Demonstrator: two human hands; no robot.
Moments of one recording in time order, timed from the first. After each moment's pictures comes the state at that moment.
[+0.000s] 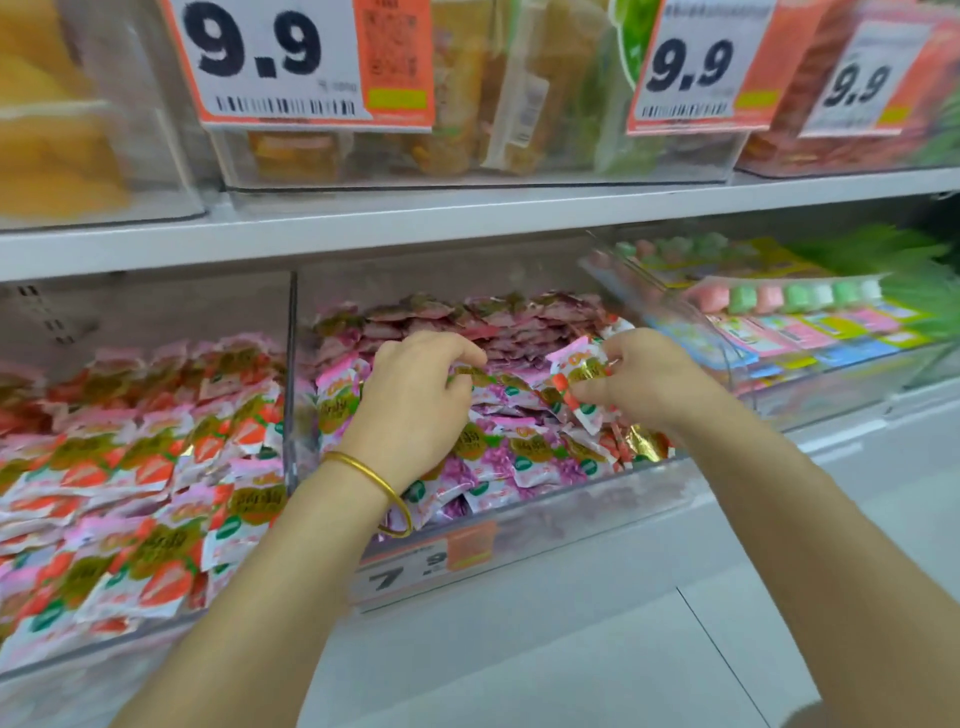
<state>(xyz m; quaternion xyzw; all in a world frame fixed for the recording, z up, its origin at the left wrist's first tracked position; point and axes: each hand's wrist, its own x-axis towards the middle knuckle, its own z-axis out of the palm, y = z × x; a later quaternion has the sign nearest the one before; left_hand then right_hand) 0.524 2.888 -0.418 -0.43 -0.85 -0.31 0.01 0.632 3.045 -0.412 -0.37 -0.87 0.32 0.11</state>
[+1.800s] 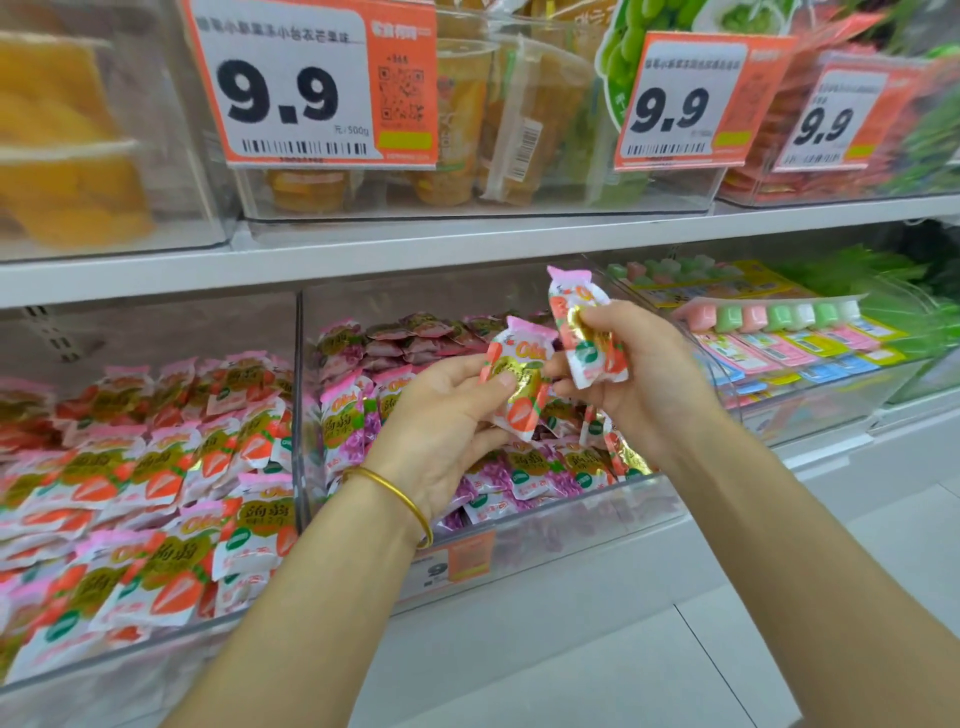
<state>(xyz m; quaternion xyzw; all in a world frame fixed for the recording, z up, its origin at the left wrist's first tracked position) 0.550 2.897 -0.413 -0.19 -0.54 -0.72 -0.38 0.634 3.019 -0.393 -0.18 -0.57 0.75 0.29</state>
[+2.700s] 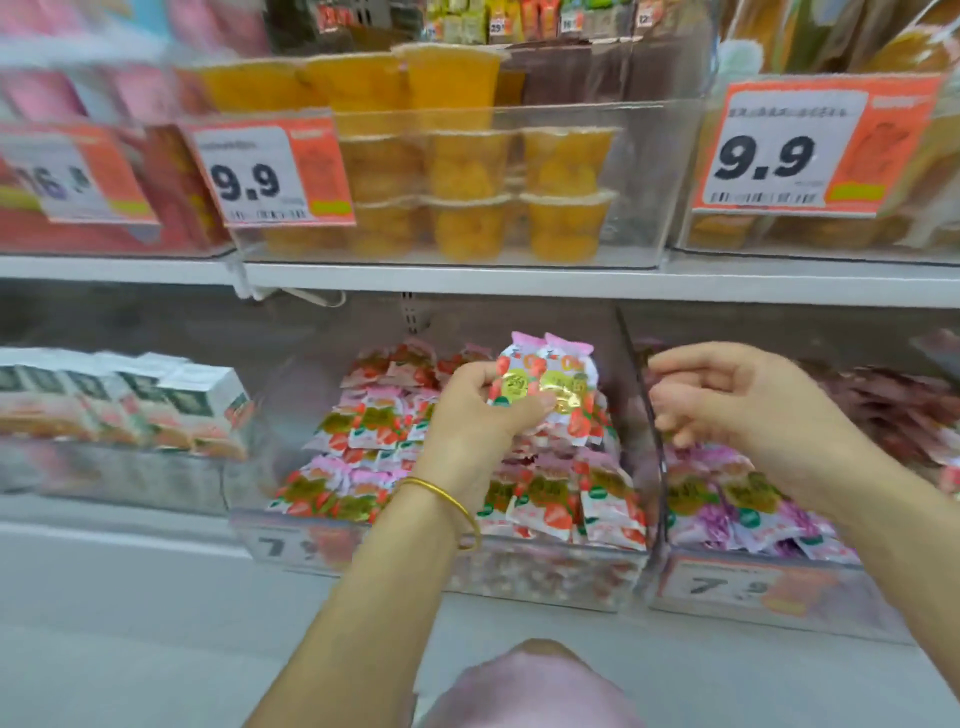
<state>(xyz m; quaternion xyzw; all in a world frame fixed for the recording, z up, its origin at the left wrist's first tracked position) 0.478 2.710 -0.415 -0.11 -0.66 -0.74 -0.11 0.556 2.902 -0.392 -0.06 -0.76 0.63 0.15</state>
